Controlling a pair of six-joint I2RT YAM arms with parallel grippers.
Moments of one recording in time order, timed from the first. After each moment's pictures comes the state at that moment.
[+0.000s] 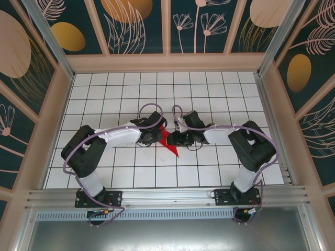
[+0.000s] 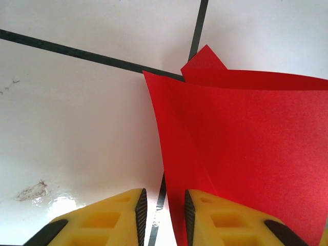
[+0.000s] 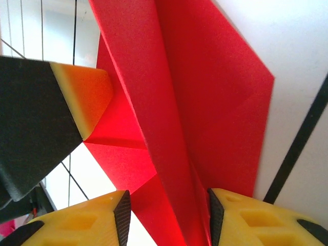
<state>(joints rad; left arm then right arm) -0.76 1.74 1.02 -0.45 -0.14 -1.02 0.65 1.73 0.80 -0.02 -0.59 0.57</state>
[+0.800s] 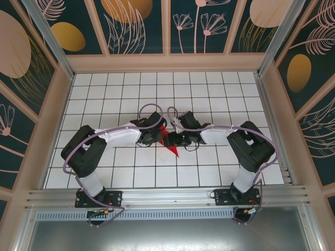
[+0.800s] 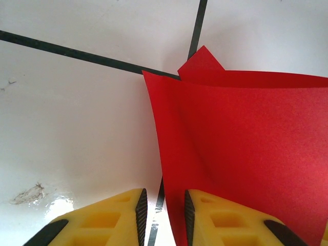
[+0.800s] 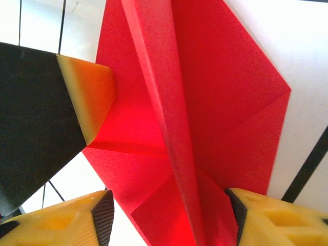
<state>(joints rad) -0.76 1.74 1.01 -0.43 -0.14 -1.01 0.70 1.74 0.85 -0.08 -0.48 0.52</state>
